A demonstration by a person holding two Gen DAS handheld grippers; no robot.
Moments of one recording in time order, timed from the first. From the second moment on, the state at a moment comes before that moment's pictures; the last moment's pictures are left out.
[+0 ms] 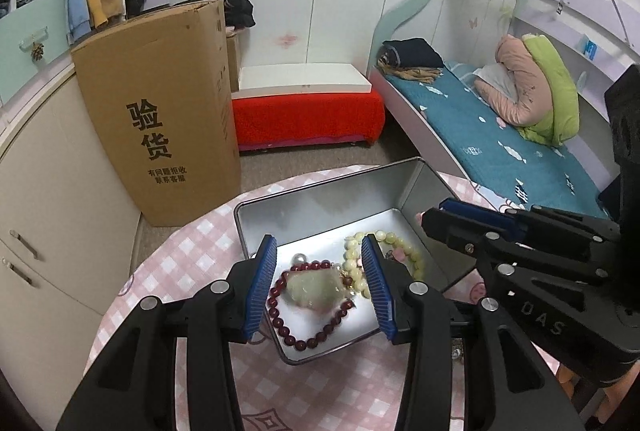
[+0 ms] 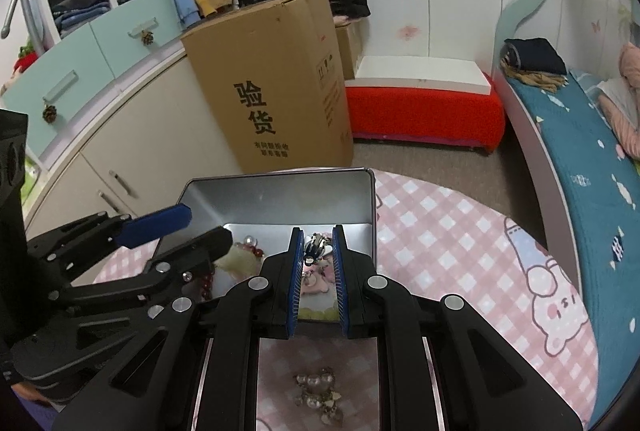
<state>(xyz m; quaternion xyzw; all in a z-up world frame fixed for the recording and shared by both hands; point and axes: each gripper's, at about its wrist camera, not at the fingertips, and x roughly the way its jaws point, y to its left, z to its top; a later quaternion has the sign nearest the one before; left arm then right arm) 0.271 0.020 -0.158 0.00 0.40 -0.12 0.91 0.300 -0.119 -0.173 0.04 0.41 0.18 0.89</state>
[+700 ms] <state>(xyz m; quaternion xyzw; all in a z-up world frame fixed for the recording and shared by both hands) 0.232 0.026 -0.123 -0.01 0.35 -0.10 0.93 0.262 -0.136 -0.147 0.04 0.38 0.17 0.91</state>
